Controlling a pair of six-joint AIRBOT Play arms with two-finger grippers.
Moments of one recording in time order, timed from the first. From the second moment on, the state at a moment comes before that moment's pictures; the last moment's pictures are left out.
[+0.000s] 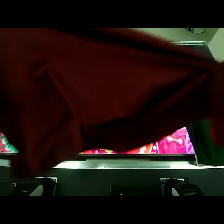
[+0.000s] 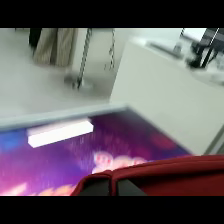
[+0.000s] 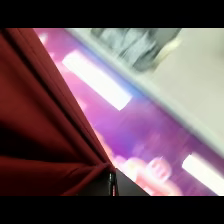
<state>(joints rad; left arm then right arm) 0.02 -0.88 1.83 0.84 -1.23 -1.40 0.08 -0.73 1.75 -1.26 1.47 0.91</state>
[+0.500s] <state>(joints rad) 0.02 -1.08 1.19 0.89 -1.25 -1.33 0.08 -0.95 1.09 -1.26 1.43 1.01</state>
